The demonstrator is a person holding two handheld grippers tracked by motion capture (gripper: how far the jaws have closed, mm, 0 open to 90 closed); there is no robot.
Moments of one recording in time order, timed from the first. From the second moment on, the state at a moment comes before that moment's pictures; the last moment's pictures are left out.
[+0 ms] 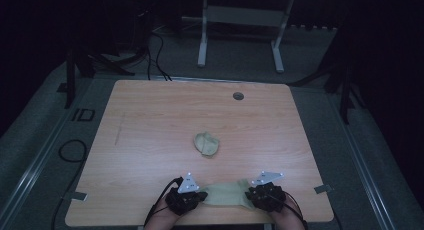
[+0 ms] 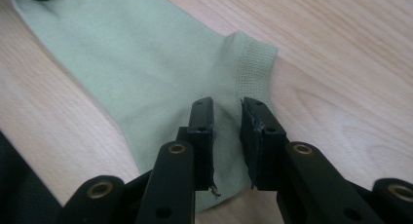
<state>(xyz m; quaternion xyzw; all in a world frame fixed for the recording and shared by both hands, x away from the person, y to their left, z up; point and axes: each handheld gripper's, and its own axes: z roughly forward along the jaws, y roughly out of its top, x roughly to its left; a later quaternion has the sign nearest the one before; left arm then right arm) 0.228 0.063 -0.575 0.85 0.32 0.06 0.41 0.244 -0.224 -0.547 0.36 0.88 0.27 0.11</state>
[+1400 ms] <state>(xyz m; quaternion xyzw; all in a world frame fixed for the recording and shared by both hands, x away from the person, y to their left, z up) 0.223 0.072 -0.567 0.84 0.32 0.06 0.44 0.262 -0.223 -0.512 0.36 0.87 0.32 0.12</state>
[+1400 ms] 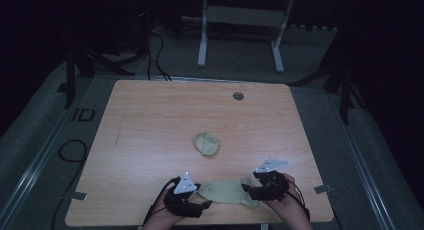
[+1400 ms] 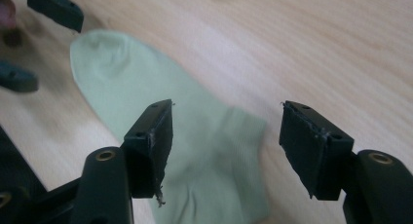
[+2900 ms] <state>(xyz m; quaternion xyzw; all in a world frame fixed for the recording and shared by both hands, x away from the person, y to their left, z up) 0.219 0.132 -0.571 0.81 0.38 0.08 0.43 0.428 -0.052 -0.543 0.39 0.89 0.20 0.13</state>
